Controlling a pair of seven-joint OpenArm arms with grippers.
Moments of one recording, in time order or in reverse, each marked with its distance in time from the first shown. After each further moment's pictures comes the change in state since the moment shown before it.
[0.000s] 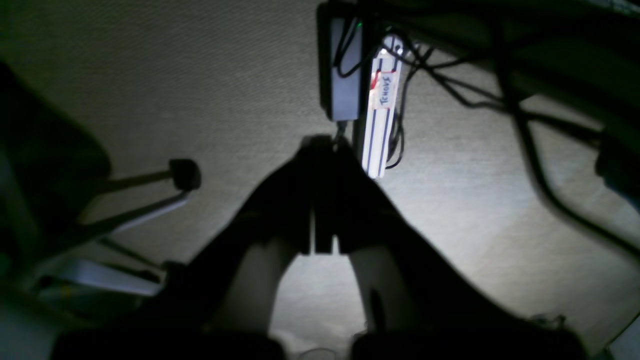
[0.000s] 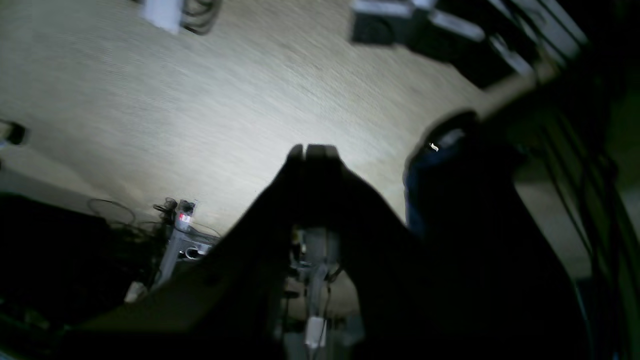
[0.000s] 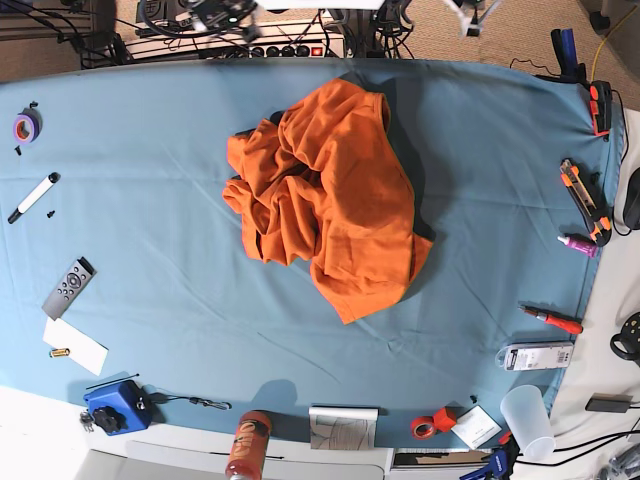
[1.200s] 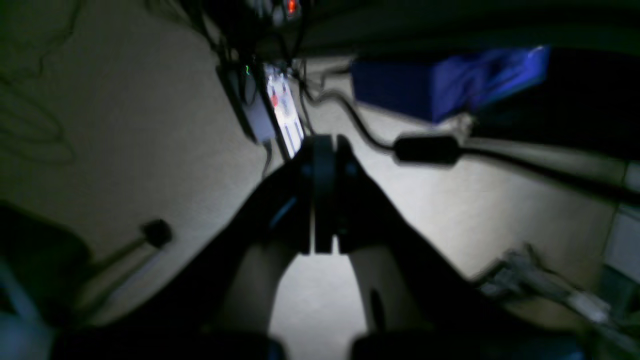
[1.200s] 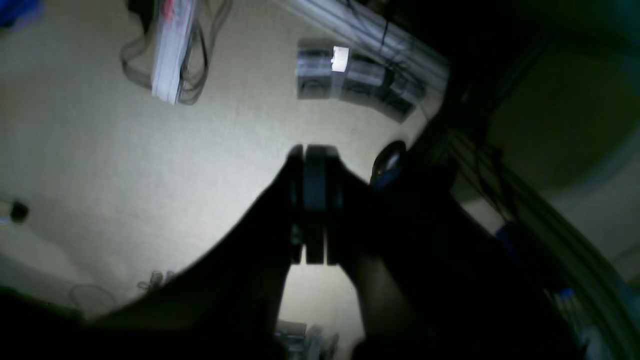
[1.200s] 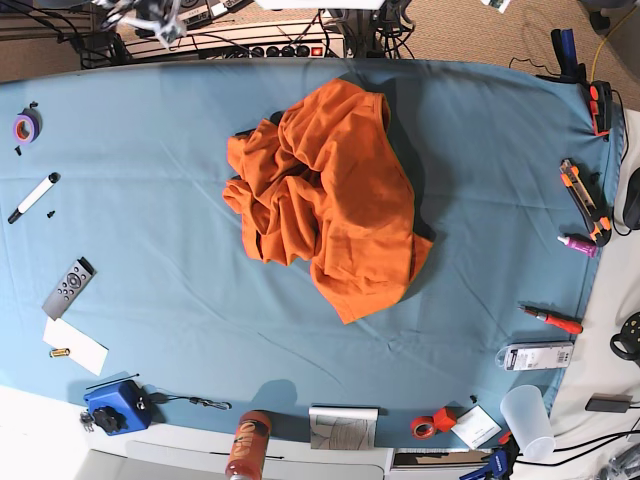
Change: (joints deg) left arm 42.1 -5.9 -1.2 76.5 -26.5 -20.7 25.4; right arm -47.5 18.7 29.2 88.9 15.0 1.6 -20.3
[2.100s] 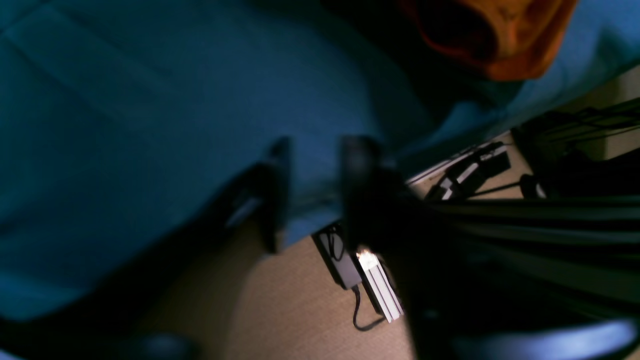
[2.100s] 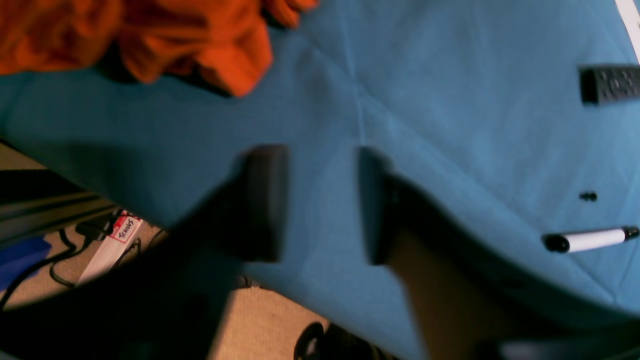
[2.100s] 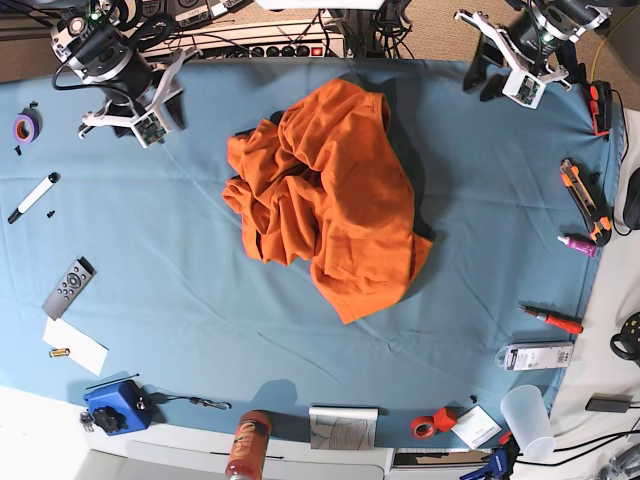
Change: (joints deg) left arm -12.9 0.3 -7.0 17.0 -3.6 -0.1 4.3; right arm 14.9 -1.5 7.7 16.6 1.4 6.3 3.8
